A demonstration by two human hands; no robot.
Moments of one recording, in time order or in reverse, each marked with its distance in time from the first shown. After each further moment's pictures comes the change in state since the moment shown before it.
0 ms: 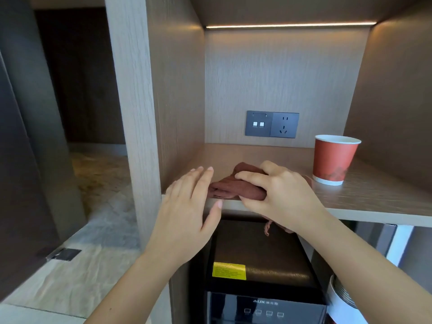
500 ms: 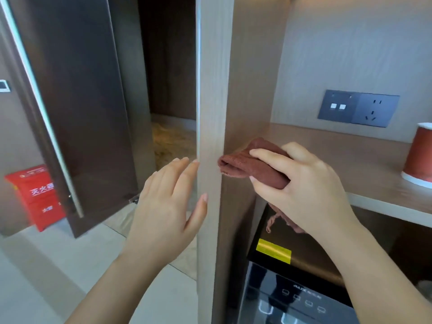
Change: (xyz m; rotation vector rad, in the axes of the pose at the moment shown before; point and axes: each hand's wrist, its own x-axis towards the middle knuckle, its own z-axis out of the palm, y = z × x) left_hand -0.080 -0.014 -0.070 0.309 0.061 -0.269; right_hand -0.003 -0.063 0.003 0.291 0.108 -0.063
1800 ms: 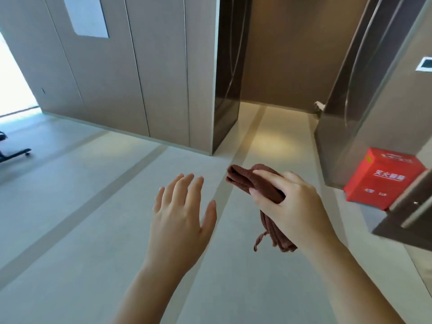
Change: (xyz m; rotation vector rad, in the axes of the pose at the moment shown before) left_hand -0.521 -0.303 -0.505 0.923 0.190 -1.227; right_hand -0.171 -0.812 0.140 1.156 -0.661 -0.774
